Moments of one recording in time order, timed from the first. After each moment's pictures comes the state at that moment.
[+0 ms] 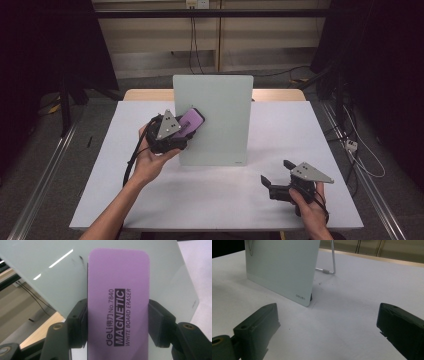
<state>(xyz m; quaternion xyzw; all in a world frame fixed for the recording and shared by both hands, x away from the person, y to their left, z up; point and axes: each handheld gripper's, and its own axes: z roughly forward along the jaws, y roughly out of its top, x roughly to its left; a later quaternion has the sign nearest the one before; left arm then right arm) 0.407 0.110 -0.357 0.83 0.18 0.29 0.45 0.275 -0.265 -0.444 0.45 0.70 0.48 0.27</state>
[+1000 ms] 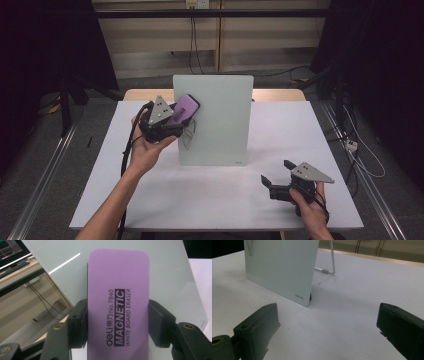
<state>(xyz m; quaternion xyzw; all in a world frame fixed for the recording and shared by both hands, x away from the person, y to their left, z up) 0.421 0.119 -0.325 0.81 0.21 0.30 0.47 0.275 -0.266 -0.444 0.45 0.70 0.48 0.27</state>
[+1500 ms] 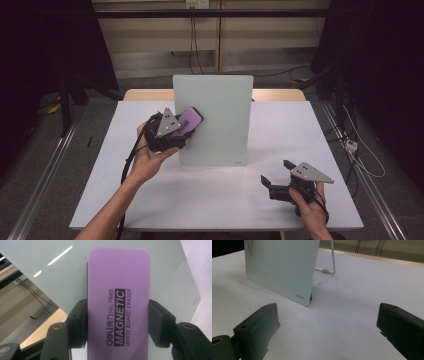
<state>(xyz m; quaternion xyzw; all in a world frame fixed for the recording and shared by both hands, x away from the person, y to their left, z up) 0.410 0.112 -0.351 0.84 0.18 0.29 0.43 0.275 -0.265 -0.444 0.45 0.70 0.48 0.27</state>
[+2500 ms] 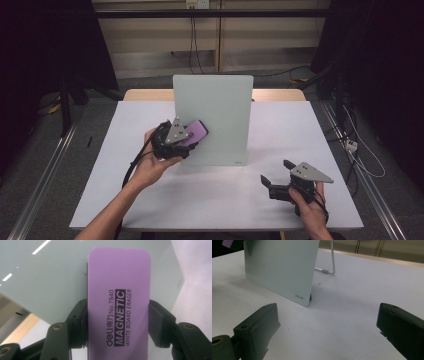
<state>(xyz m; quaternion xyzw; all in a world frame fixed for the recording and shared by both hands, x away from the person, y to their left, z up) 0.408 0.103 -0.359 0.87 0.16 0.25 0.40 0.275 -0.265 -0.444 0.45 0.70 0.48 0.27</state>
